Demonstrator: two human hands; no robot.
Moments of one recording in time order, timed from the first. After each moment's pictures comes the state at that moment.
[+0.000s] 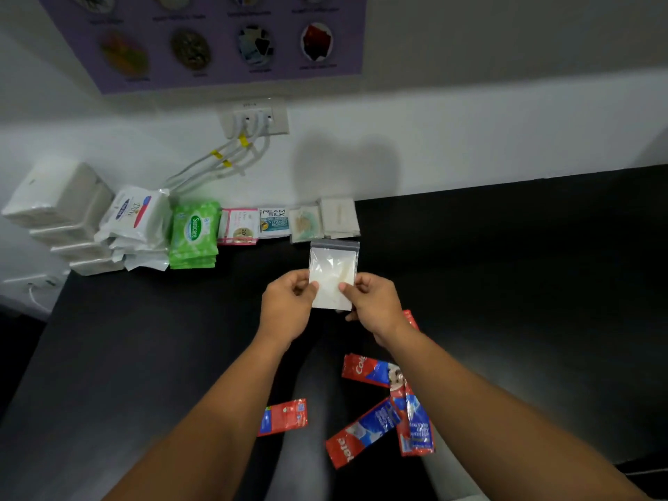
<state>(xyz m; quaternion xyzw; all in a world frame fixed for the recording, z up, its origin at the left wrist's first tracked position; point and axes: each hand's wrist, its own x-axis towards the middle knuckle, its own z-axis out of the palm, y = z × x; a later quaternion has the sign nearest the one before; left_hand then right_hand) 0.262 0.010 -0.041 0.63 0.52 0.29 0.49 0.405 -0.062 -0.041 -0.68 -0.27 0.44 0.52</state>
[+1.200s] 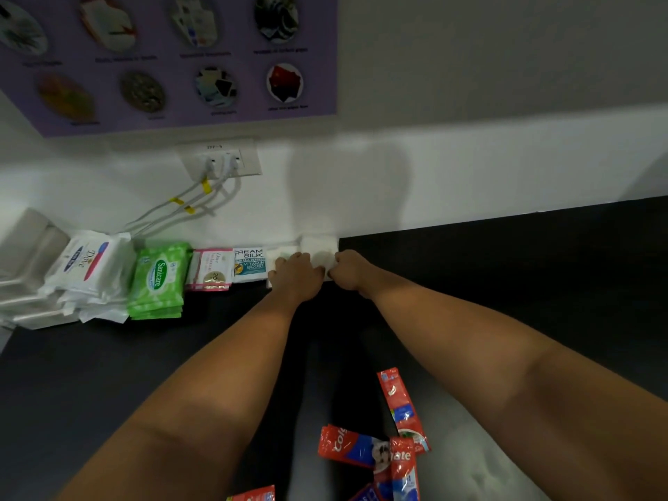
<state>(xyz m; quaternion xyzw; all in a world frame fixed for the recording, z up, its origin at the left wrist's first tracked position) 0.390 0.142 -0.048 0.80 0.56 -0.02 0.23 0.509 0.093 -0.038 -0.78 -0.44 0.39 0.19</state>
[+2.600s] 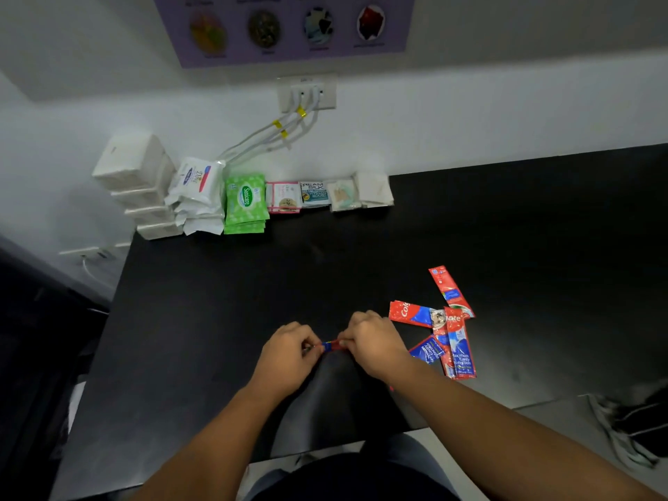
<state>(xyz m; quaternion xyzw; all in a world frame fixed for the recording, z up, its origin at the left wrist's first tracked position) 0.081 -0.070 -0.092 0.84 0.43 0.10 0.31 0.266 -0.139 -0.072 -0.73 -0.65 0.21 0.02</state>
